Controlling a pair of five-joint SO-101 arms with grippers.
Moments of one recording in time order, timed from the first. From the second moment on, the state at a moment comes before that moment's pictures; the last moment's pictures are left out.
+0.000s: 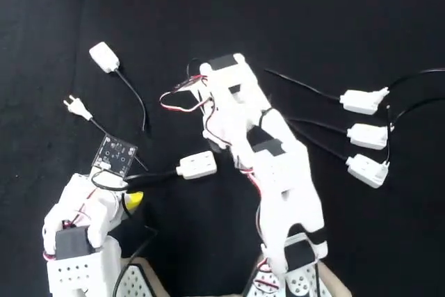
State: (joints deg) left arm -14.4 -103.9 92.6 71.3 -34.0; right arm -20.9 47.9 -24.3 99.4 24.7
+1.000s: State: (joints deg) left arm -14.4 -103.9 92.6 71.3 -34.0; right arm -20.9 45.6 -17.6 99.4 24.3
